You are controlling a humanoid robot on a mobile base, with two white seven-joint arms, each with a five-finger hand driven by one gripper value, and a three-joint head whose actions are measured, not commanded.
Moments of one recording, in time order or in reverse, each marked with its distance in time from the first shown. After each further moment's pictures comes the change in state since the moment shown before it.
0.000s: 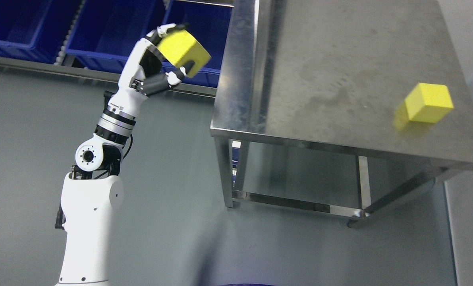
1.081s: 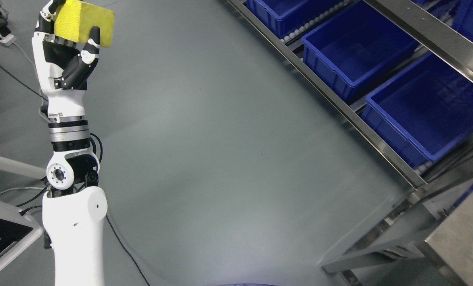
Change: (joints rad) left arm 0.083 -0.022 0.155 -0.114 0.075 -0.061 0.160; right arm 0.000 0.000 0.000 0.000 0.000 0.000 -0.002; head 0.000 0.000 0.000
